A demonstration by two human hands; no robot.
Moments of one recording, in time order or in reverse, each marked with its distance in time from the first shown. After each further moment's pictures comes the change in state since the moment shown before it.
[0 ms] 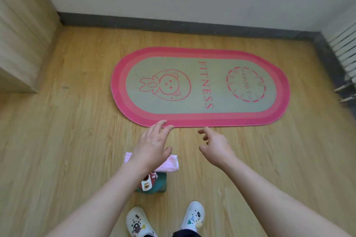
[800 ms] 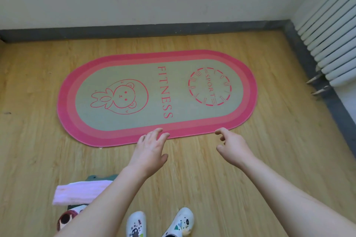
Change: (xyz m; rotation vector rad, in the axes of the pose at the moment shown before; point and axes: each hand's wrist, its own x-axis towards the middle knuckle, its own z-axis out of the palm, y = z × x) left_hand 0.211 0.254 0.115 0.211 -0.137 -0.005; right_hand 0.109 0.302 -0.224 -0.002 -0.003 0.151
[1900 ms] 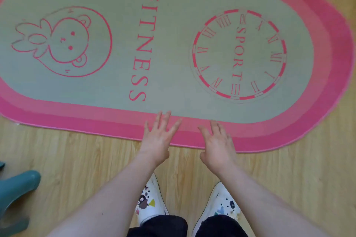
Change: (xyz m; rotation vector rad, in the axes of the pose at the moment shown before) left_hand 0.416 0.034 0.353 0.067 -0.371 -0.250; right_hand 0.482 0.201 0.183 -0.431 -0.283 -0.323
